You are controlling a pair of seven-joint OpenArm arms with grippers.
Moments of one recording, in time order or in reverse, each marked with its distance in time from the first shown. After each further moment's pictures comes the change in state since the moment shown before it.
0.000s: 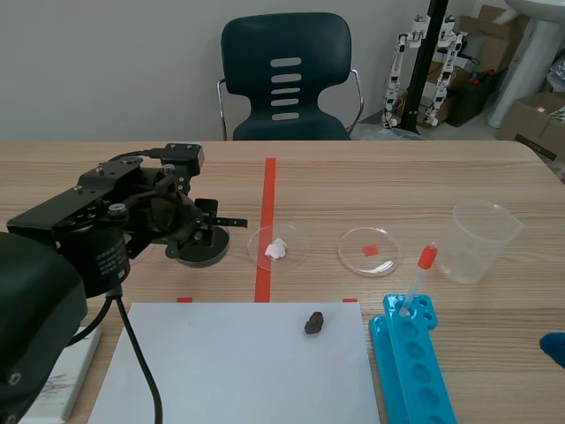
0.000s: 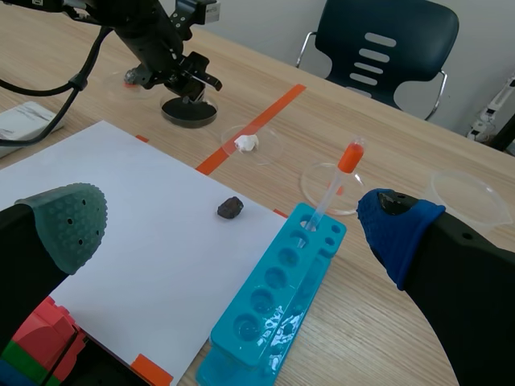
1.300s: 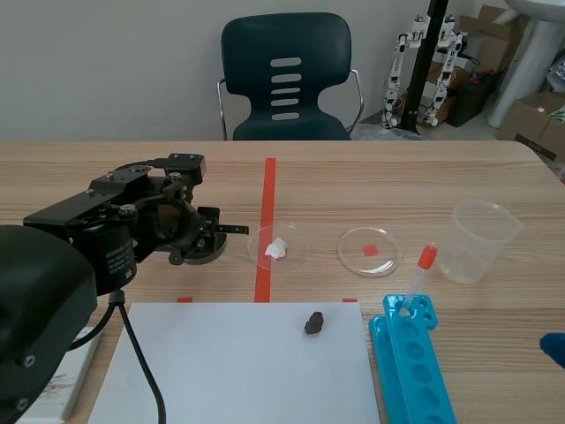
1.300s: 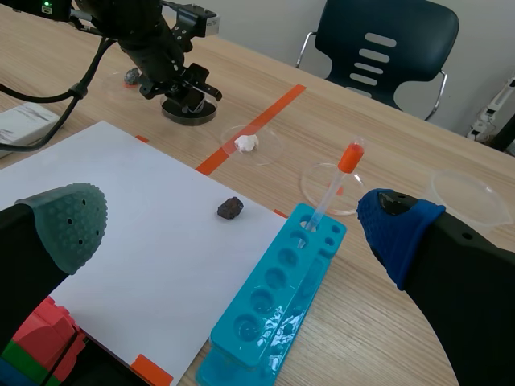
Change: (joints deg) left arm -2.4 0.9 0.0 -6.9 -0.7 0.0 -2.4; right arm 0.0 0.0 0.0 0.0 0.0 0.0 0.0
